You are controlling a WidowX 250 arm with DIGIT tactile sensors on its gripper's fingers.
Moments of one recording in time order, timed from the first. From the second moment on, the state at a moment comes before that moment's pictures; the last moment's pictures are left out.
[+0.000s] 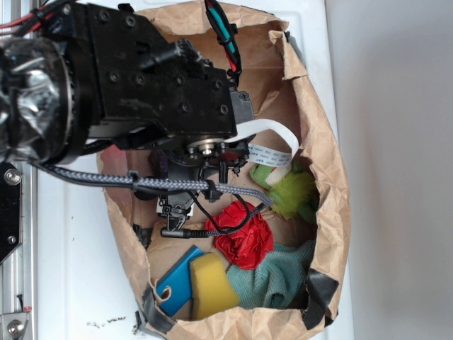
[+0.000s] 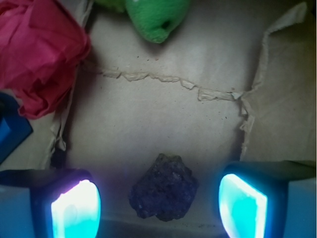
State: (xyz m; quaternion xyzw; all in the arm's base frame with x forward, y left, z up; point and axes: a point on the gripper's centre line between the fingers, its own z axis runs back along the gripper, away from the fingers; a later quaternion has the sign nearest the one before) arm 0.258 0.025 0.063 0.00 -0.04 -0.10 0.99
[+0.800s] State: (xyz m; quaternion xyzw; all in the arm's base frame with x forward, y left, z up) arm 0.248 0.013 0.037 0.03 -0.03 -0.12 0.99
